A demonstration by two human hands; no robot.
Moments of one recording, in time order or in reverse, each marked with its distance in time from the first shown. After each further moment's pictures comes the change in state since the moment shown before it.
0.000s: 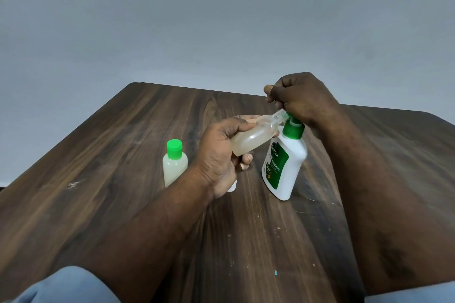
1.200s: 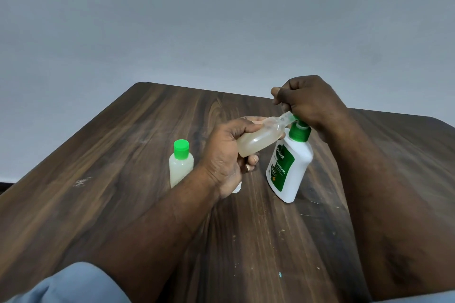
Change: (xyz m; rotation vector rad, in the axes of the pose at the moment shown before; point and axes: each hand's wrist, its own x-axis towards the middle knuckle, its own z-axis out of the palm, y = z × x) left_hand 0.000 0.001 0.001 -0.008 -0.009 0.005; right_hand -0.003 -0.002 0.000 0.003 0.005 0.002
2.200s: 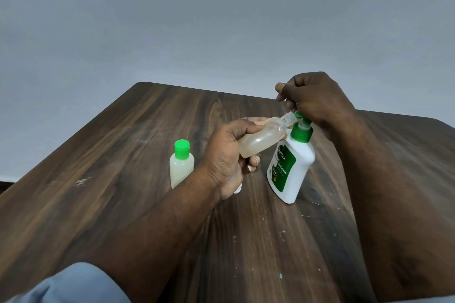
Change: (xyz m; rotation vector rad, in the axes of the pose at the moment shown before) left_hand -0.002 0.000 0.000 -0.003 -0.011 -0.012; right_hand -0.001 -0.002 -0.005 0.004 0.031 -0.039
